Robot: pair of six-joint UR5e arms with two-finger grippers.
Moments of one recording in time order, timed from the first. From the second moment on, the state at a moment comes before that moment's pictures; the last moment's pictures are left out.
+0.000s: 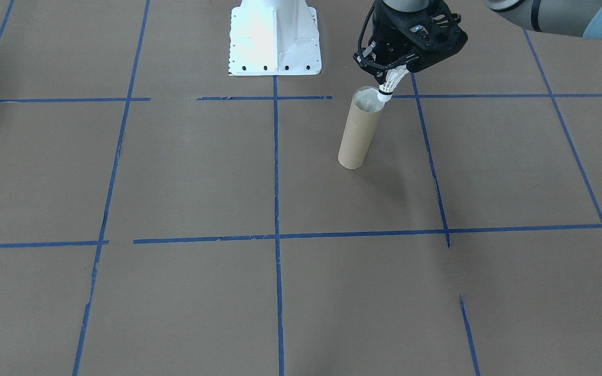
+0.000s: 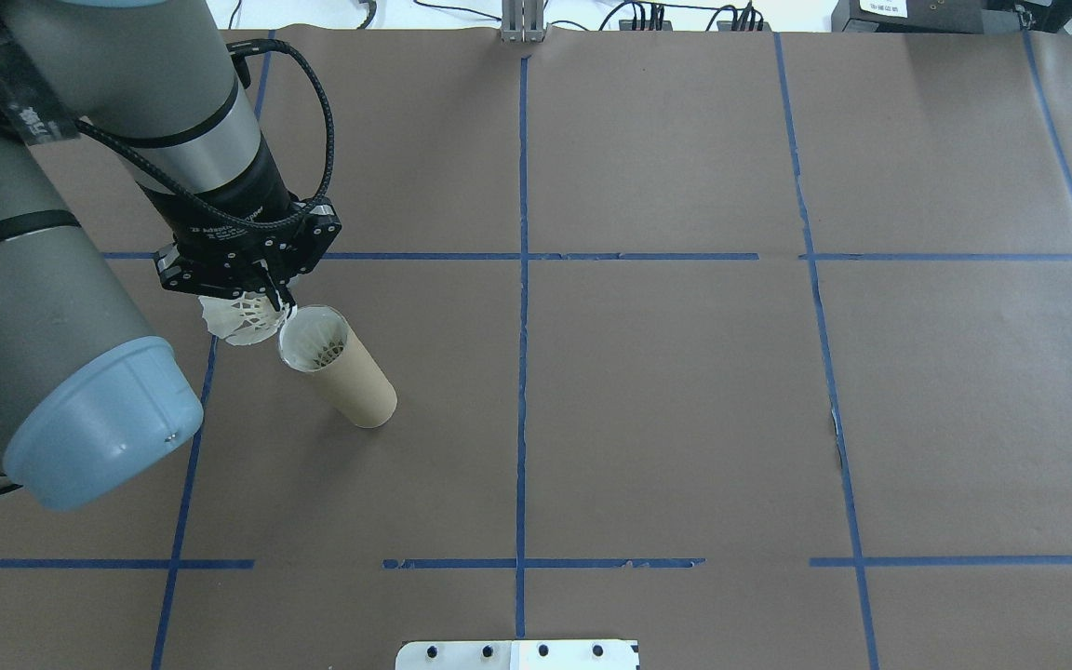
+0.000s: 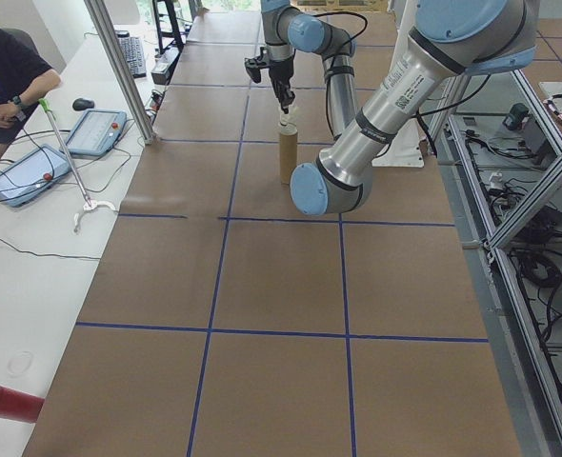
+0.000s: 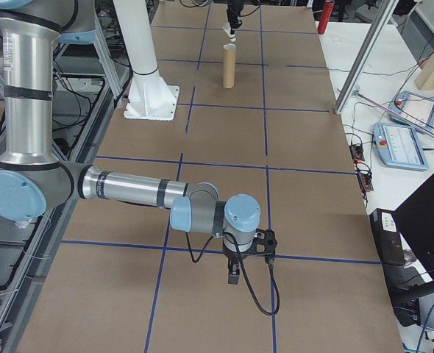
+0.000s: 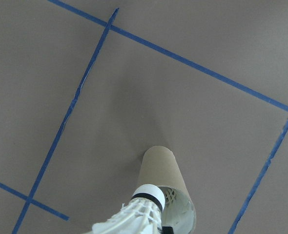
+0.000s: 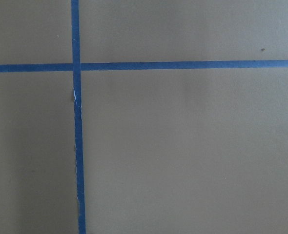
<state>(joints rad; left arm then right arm) -0.77 -2.36 -2.09 -0.78 -2.11 -1.37 1.61 -1.65 1.56 -1.53 2.27 -0.02</state>
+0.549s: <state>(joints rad) -0.76 -2.40 -2.05 -0.77 -2.11 -1.37 1.61 -1.65 1.56 -1.53 2.27 -0.02</state>
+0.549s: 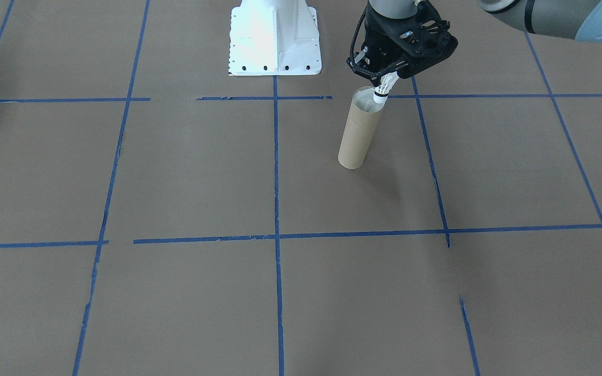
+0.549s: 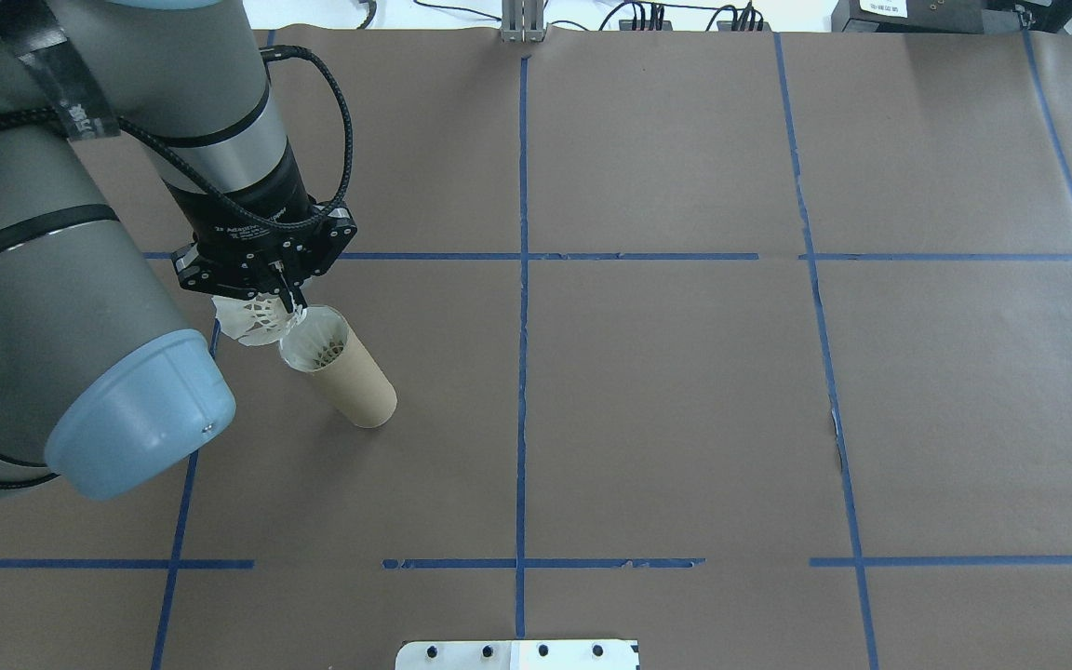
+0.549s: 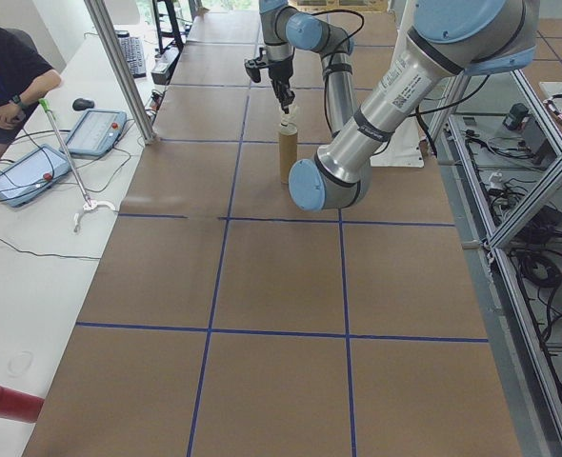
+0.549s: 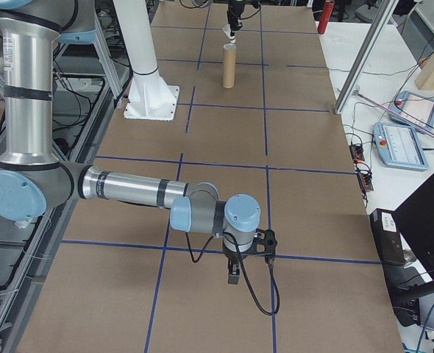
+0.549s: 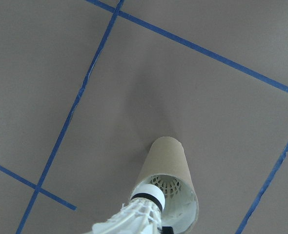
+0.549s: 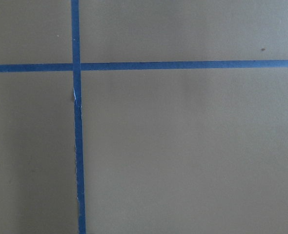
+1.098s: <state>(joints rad) -0.75 -2.40 -2.03 -0.77 -2.11 -1.34 1.61 -1.65 1.56 -1.53 2.27 -0.02</state>
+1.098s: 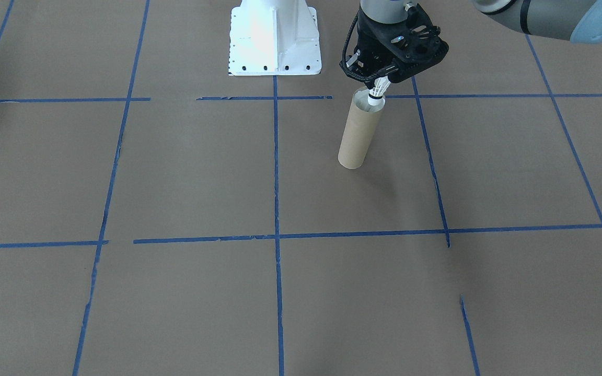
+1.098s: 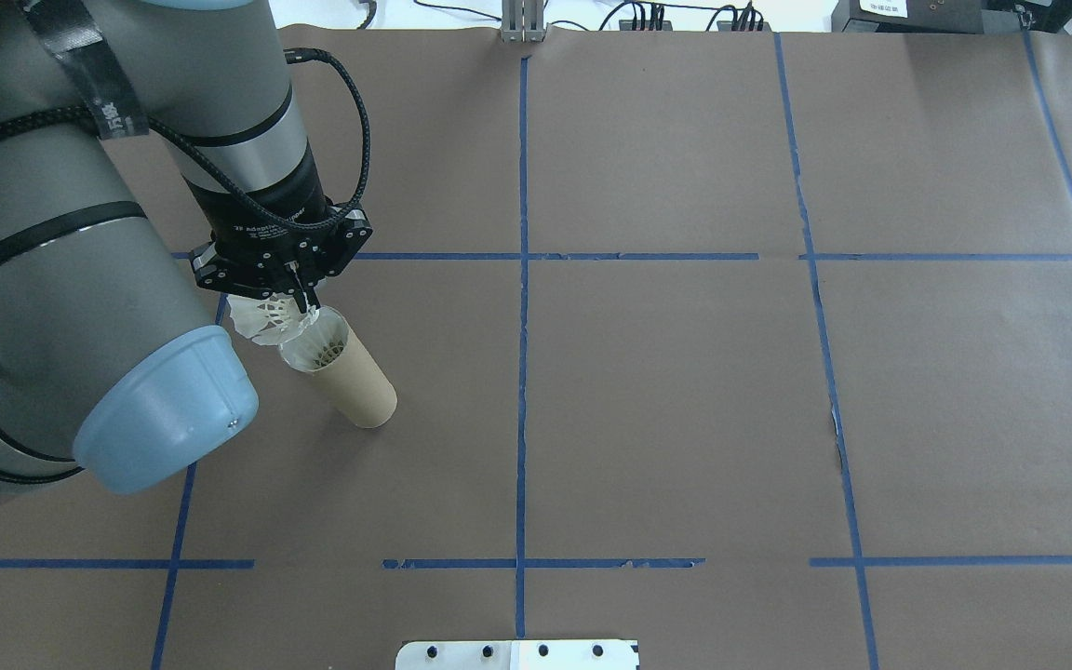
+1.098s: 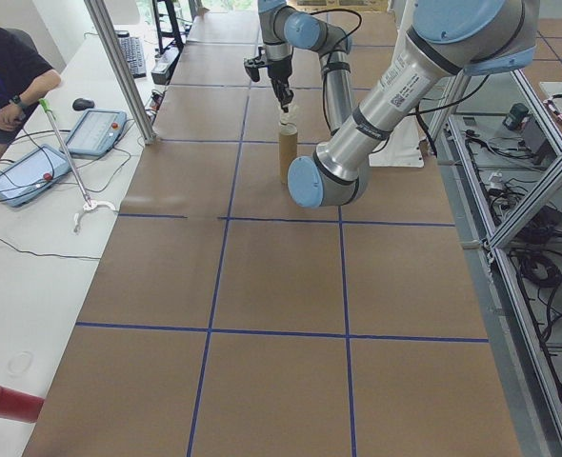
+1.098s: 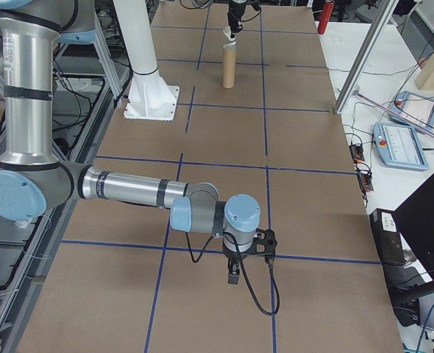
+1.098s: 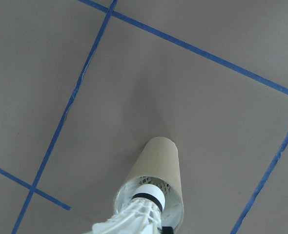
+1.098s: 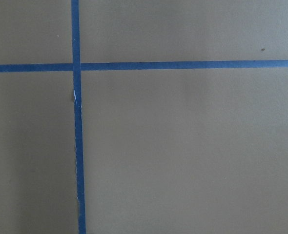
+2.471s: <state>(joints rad) -1.05 -2.21 -2.08 -0.97 -2.12 -0.78 1.61 -1.65 1.56 -1.53 2.27 -0.02</state>
